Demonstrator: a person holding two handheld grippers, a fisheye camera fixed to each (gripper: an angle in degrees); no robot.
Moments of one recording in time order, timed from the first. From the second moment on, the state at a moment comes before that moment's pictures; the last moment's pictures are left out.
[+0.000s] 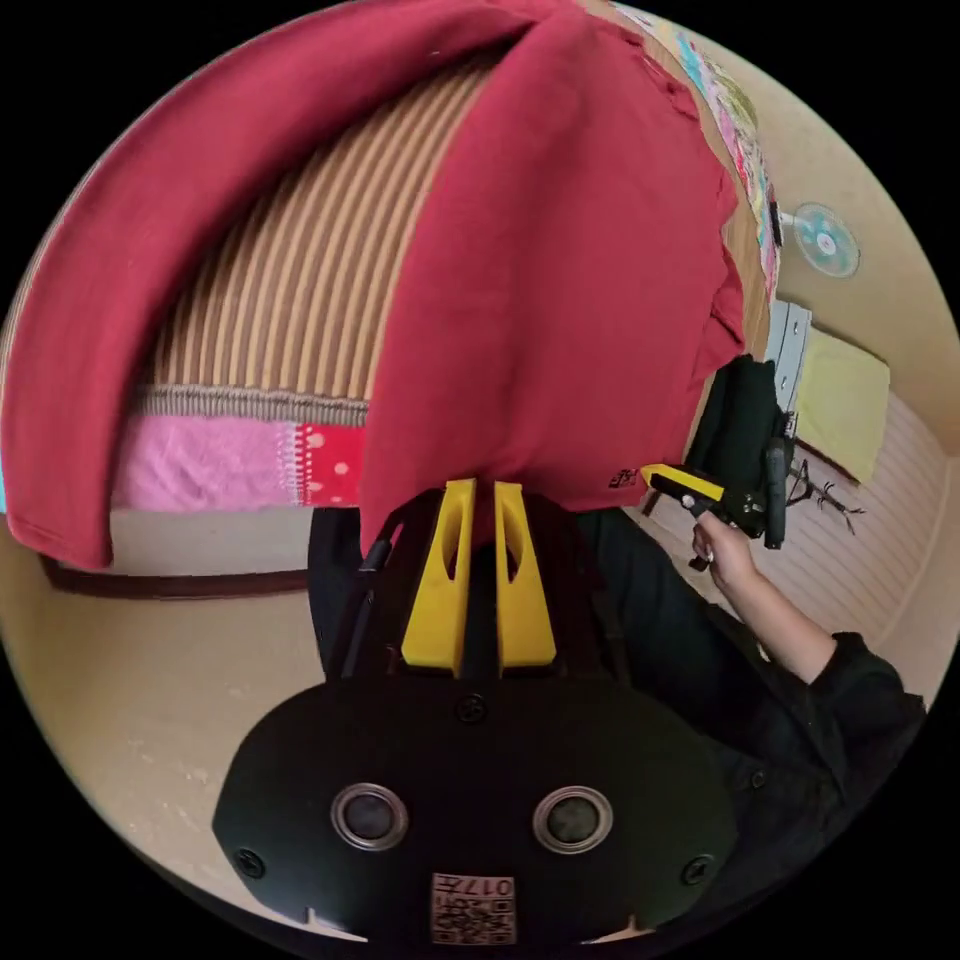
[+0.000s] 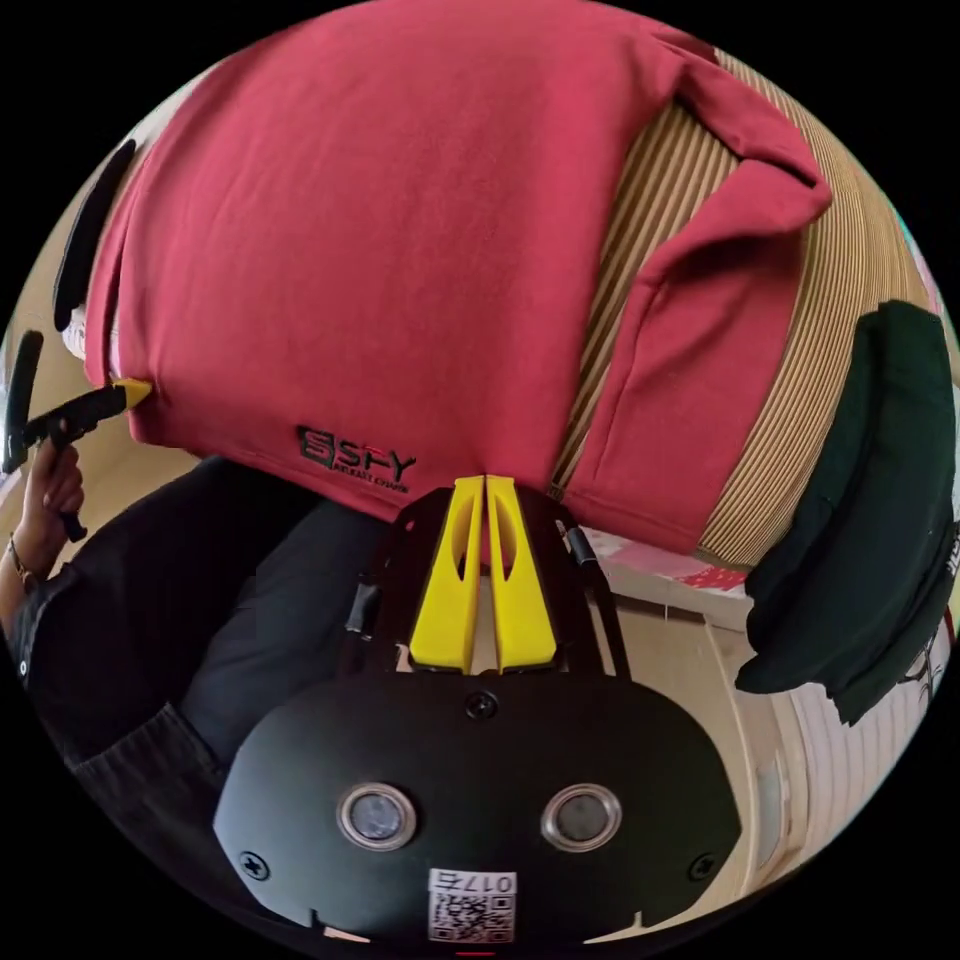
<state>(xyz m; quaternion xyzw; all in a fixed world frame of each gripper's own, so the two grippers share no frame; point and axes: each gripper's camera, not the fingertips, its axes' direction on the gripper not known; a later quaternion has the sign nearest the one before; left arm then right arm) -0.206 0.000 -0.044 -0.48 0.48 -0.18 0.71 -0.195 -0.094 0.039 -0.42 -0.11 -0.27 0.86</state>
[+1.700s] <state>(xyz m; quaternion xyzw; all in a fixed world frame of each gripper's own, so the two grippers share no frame) 0.005 -0.241 -0.095 -0.46 0.52 -0.20 0.70 0.219 -0.033 -0.067 -0.27 -0.57 0.71 0.32</state>
